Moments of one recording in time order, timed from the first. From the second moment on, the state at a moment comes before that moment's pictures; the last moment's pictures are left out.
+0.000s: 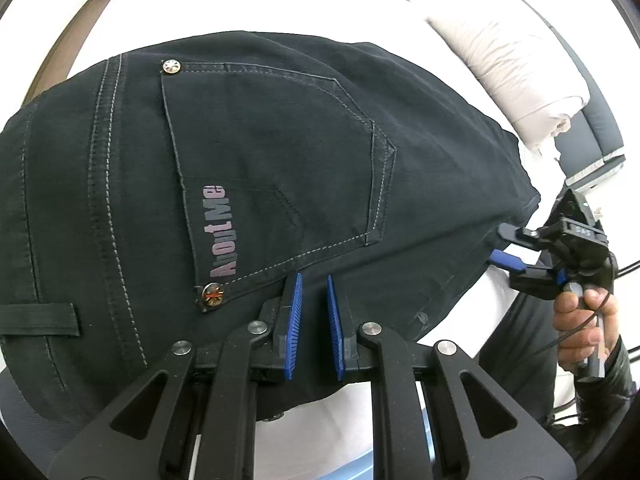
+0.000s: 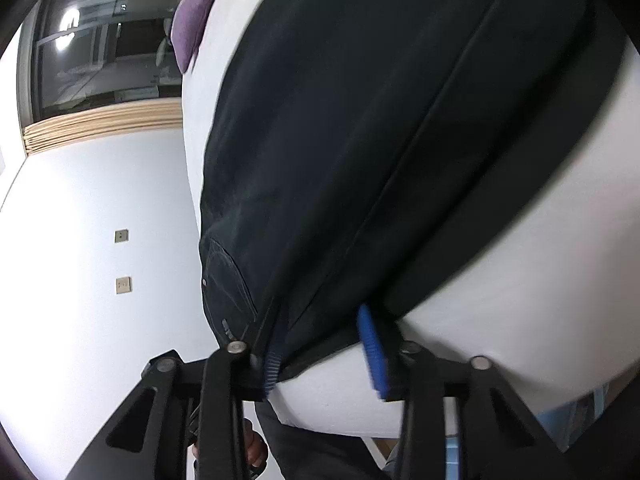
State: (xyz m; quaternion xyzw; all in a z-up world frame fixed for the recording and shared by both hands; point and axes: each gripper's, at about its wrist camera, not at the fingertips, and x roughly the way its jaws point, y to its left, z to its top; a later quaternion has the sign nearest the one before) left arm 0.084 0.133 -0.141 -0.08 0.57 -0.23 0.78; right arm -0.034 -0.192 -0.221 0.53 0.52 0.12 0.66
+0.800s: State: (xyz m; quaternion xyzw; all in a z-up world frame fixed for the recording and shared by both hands) left arm 0.085 0.093 -0.078 -0.04 0.50 -0.23 0.83; right arm -0.052 -0.191 -0.216 0.54 0.48 0.13 0.68
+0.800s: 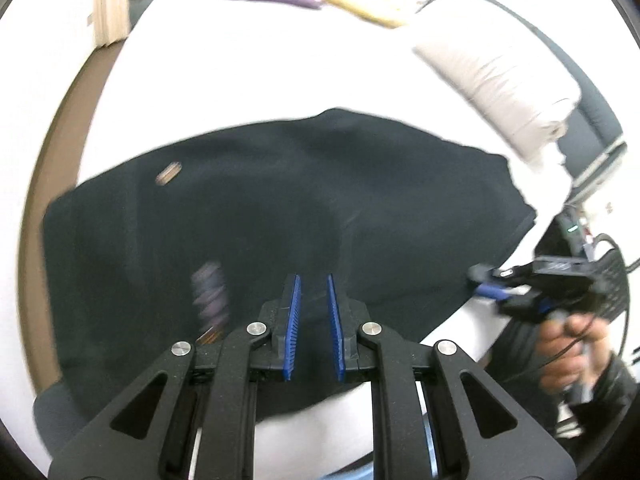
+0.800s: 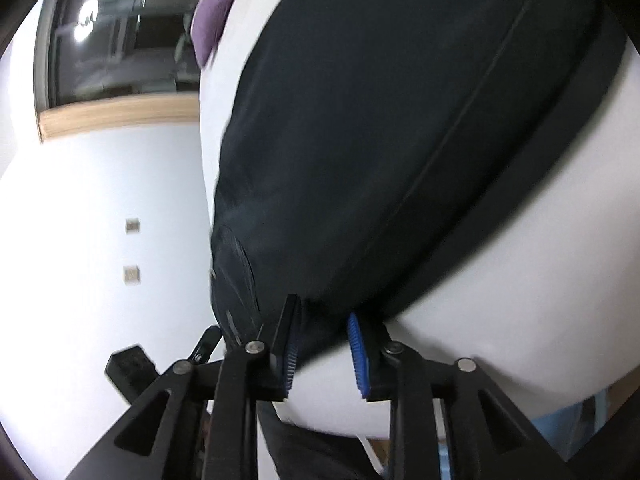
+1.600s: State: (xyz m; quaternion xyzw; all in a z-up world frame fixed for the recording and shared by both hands) left arm 0.083 0.059 -0.143 -0.02 0.57 -0.26 0.78; right arm -0.075 -0.295 -0.217 0.60 0.39 0.03 0.70
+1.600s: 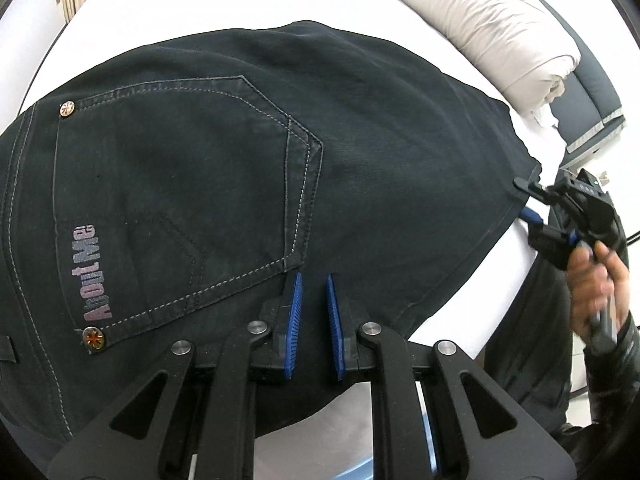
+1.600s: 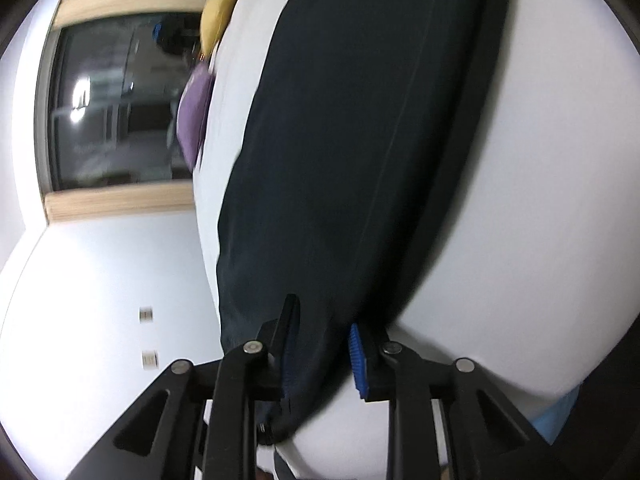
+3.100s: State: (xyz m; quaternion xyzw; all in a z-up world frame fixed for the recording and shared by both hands) left arm 0.169 0.057 -0.118 -0.02 0.53 -0.21 0.82; right arm 0.112 -0.165 -0.188 0.44 0.47 0.23 0.73
